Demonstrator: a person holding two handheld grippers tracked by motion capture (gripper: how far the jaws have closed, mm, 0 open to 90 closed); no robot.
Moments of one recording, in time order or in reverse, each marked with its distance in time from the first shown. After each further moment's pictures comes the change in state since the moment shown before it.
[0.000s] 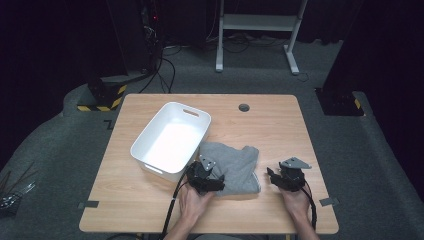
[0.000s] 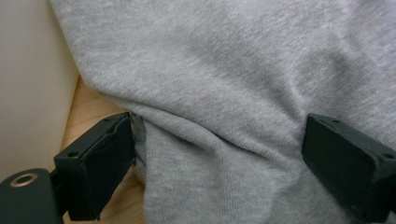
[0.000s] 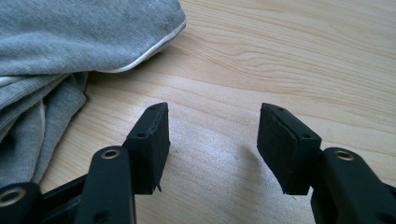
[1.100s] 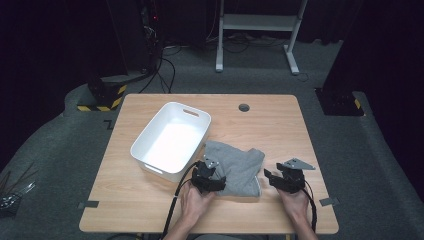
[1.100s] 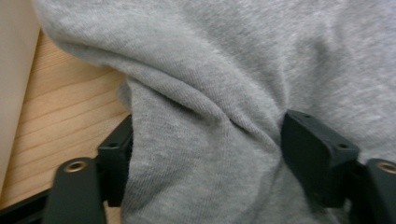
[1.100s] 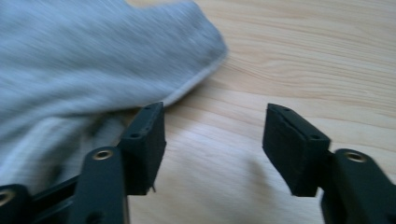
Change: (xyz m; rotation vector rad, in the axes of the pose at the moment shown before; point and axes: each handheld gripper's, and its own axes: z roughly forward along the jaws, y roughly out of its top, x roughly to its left) left arm -0.005 0.005 0.002 0.058 -0.088 -0.004; right arm 0.003 0.001 -0.009 -0.044 0.117 0.070
